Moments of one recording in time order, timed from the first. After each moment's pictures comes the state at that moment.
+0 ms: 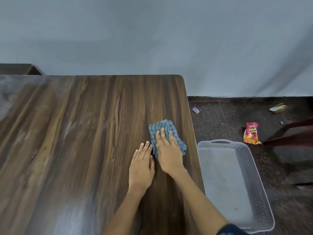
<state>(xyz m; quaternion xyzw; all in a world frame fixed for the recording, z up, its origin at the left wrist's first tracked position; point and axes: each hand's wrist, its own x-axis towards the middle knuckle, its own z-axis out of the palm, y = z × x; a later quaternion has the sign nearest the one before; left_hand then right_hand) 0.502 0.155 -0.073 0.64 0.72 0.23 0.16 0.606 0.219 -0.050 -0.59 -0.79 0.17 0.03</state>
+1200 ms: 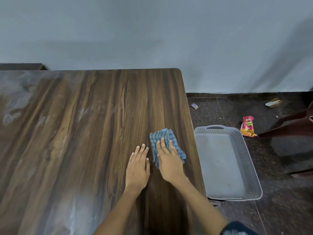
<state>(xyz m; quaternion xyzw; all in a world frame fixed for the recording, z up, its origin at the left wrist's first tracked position) 0.493 0.058 -0.069 0.64 0.73 0.20 0.16 0.621 0.104 -0.046 -0.58 -0.80 0.18 0.00</state>
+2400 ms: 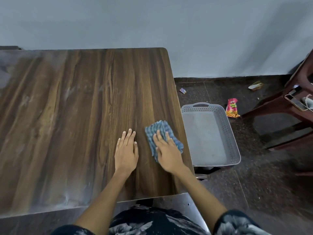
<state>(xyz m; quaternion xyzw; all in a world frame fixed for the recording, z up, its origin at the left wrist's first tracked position) 0.500 0.013 -0.075 0.63 0.74 0.20 0.15 0.667 0.033 -0.047 -0.56 -0.80 0.23 0.04</state>
